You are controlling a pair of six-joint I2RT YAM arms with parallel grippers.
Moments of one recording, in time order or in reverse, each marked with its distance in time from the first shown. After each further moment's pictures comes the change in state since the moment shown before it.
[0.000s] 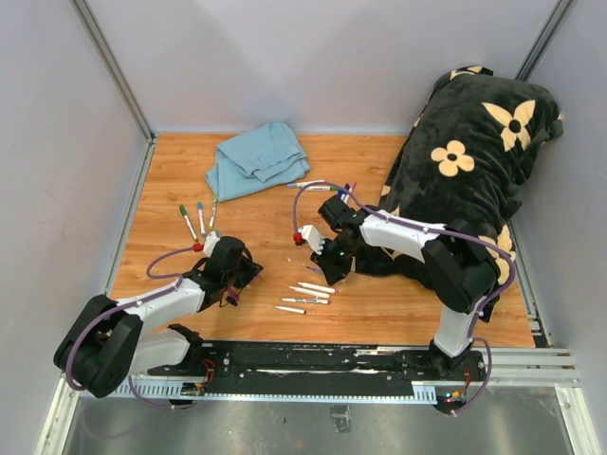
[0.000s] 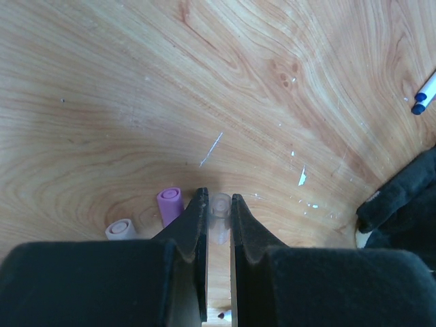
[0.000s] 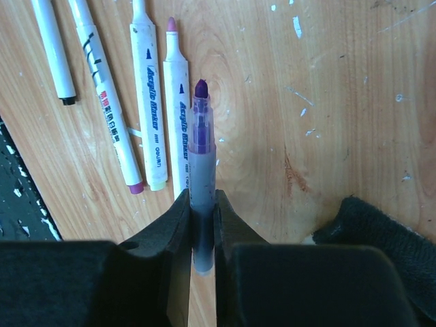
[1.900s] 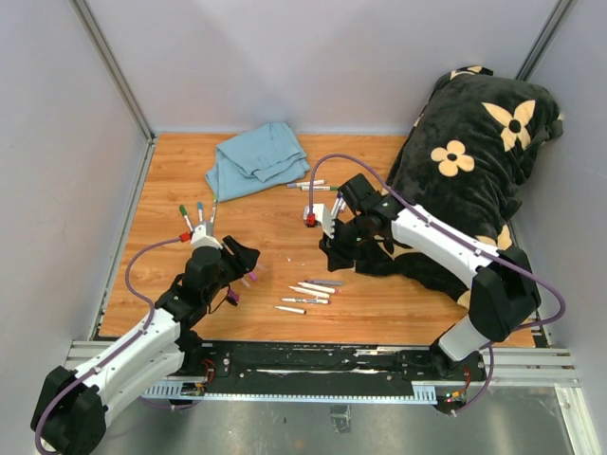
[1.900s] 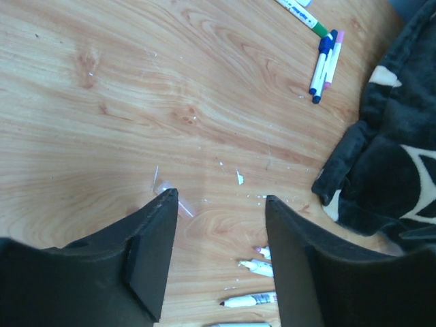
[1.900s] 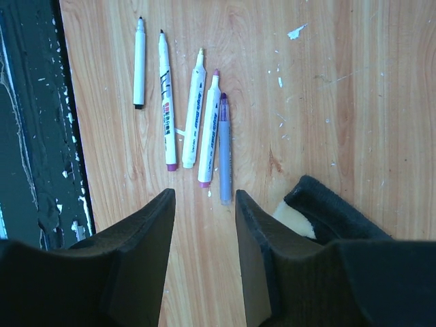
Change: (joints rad) left arm 0.000 -0.446 -0.076 -0.001 -0.032 0.333; right arm -0.055 -0.246 0.054 -0.096 -0.110 -0.105
